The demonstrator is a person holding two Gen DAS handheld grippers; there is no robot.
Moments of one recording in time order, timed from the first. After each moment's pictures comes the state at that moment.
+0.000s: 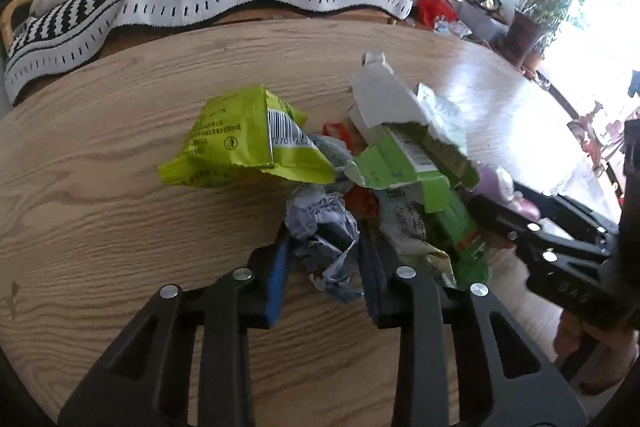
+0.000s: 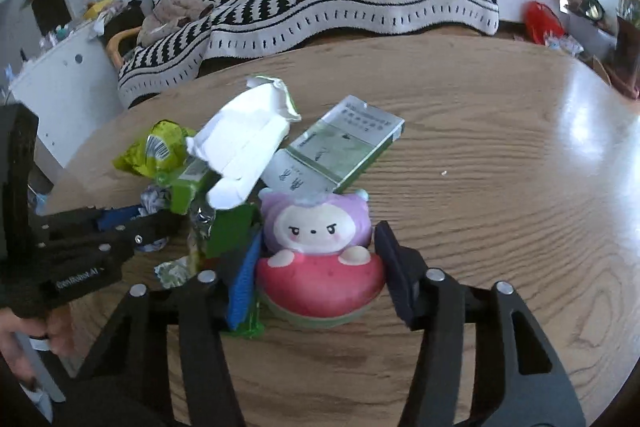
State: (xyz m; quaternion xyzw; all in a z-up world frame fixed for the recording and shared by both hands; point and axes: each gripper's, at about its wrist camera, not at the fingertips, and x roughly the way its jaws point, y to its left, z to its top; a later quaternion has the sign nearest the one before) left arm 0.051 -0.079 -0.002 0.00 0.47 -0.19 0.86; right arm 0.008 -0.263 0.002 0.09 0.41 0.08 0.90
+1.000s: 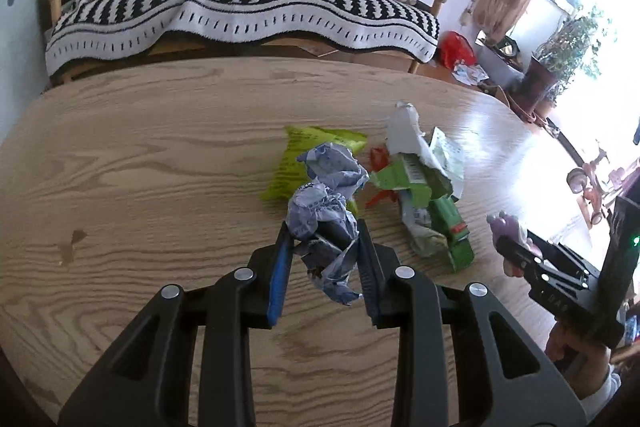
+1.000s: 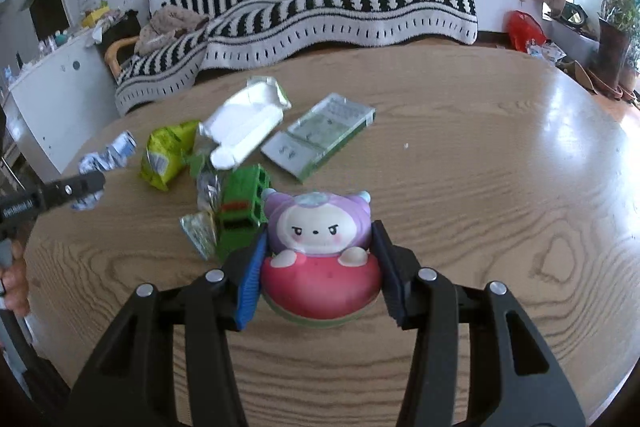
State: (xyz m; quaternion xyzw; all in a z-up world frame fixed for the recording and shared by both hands) left arm 0.000 -0.009 0.039 -0.06 0.44 -0.15 0.89; right arm -0.055 -0.266 0.015 0.08 0.40 0.05 0.91
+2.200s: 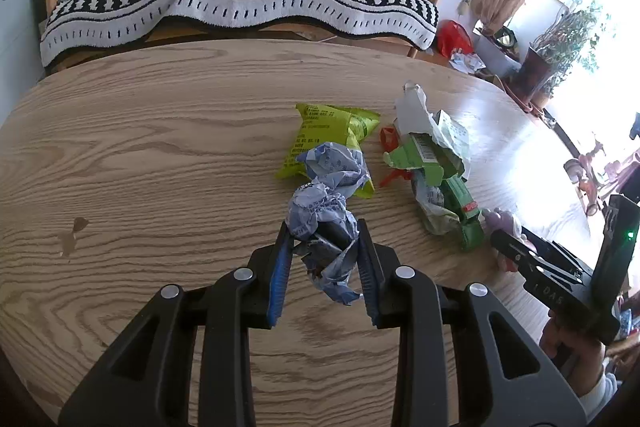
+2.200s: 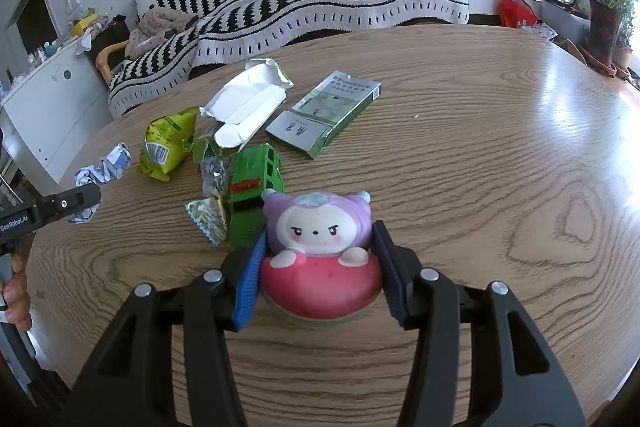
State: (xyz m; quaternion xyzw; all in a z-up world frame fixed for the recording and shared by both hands) left arm 0.001 0.004 0.030 -0.05 0.46 -0.16 0.87; right arm -0.060 -0.259 0.004 0.11 0.41 0.03 0.91
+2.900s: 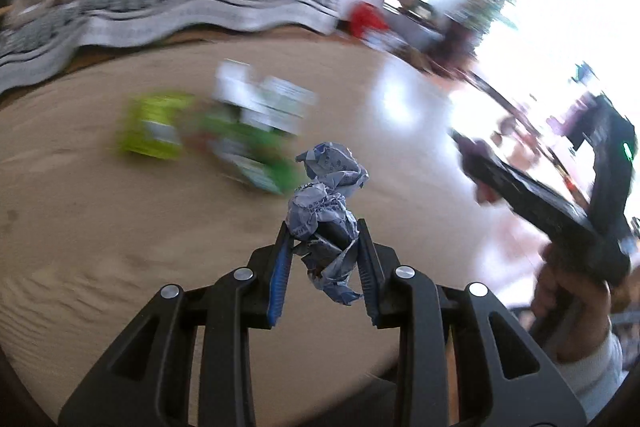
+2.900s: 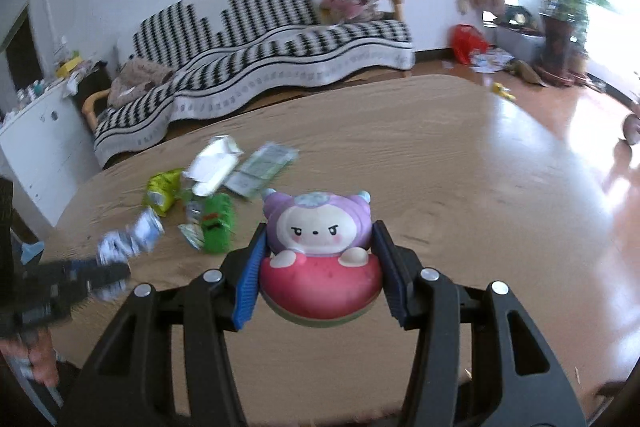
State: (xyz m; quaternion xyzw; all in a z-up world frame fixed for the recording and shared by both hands) left arm -0.109 -0.120 0.063 -0.02 0.44 -0.32 0.84; right arm -0.171 -0.343 0.084 0.12 0.33 -0.05 0.93
